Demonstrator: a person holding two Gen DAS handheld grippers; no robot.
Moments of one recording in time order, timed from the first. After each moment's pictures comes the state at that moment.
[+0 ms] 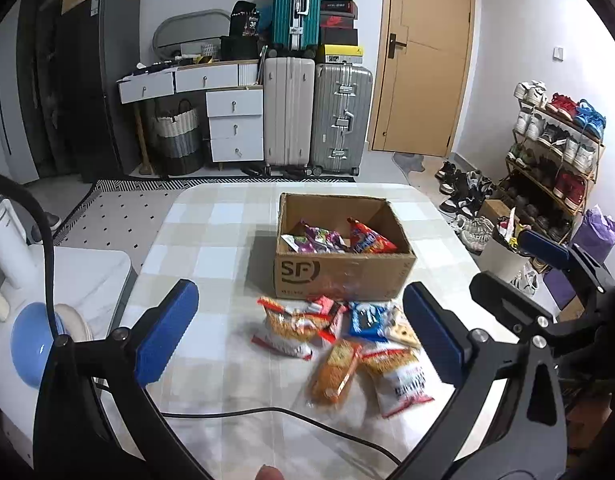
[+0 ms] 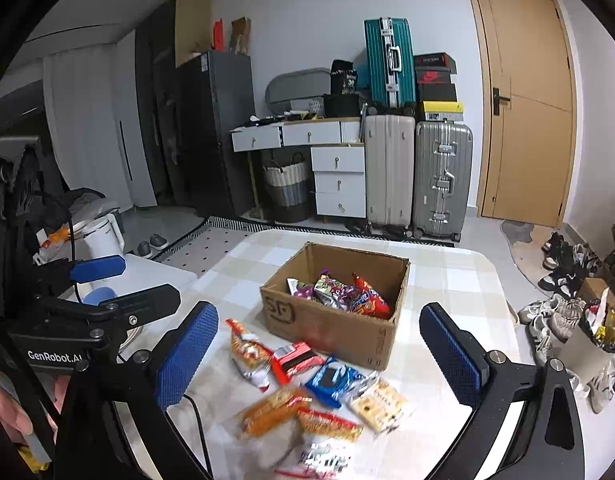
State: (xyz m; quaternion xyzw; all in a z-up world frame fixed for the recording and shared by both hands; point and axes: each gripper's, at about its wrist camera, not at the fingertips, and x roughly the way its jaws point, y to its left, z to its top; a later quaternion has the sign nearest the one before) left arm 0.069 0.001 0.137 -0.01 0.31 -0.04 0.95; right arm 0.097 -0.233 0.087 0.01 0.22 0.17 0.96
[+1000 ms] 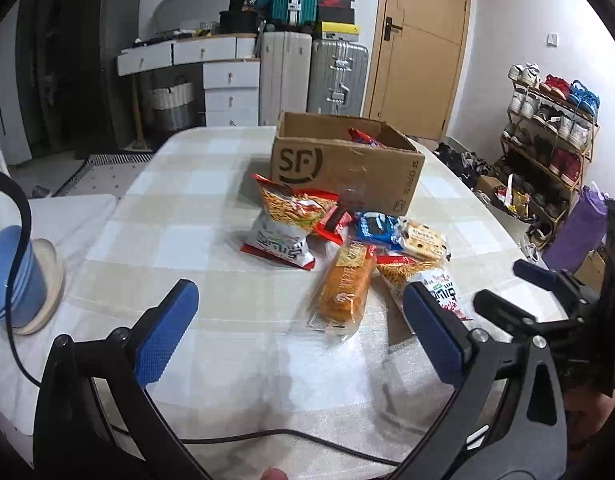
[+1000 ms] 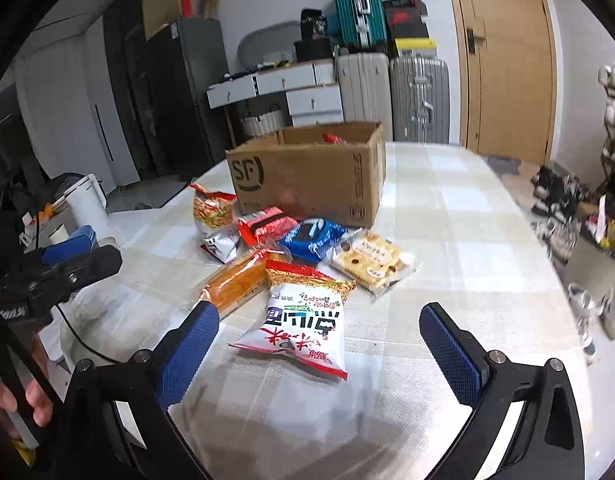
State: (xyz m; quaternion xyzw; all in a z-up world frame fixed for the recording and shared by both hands) left arm 0.022 0.015 -0.009 -0.03 0.34 -0.06 0.94; right arm 0.064 -0.253 -0.079 0.05 0.31 0.14 0.94
